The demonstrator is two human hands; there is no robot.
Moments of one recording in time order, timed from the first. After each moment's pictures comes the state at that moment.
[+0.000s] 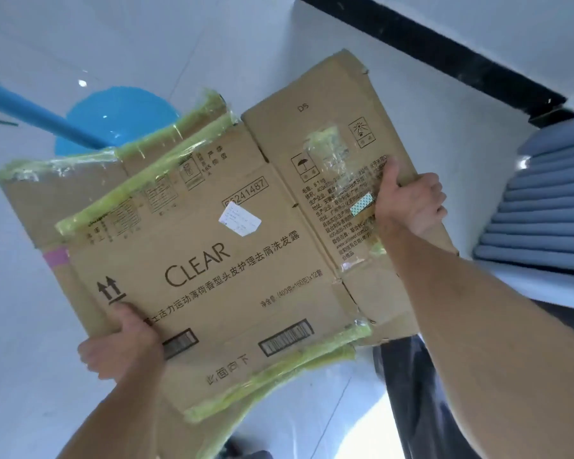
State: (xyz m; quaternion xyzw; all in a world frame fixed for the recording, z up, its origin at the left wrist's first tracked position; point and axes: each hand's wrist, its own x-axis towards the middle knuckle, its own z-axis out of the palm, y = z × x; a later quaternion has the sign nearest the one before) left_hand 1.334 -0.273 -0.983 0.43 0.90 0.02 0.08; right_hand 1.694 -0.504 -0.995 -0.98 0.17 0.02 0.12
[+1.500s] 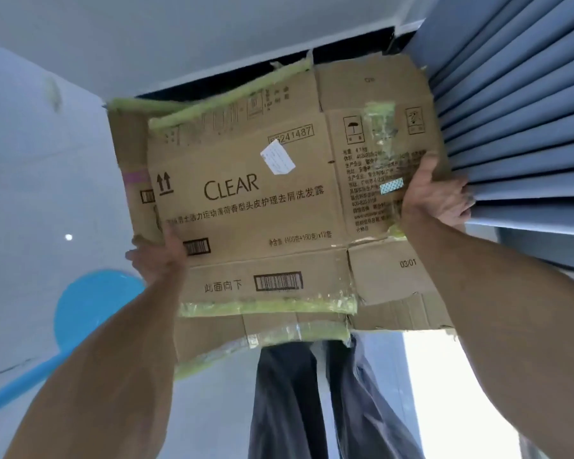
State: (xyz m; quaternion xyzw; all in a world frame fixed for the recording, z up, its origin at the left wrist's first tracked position) left_hand 1.765 -0.297 -0.985 0.84 0.51 -0.15 0.13; right_hand 1.801 -0.712 -0.991 -0.79 0.60 0.03 0.13
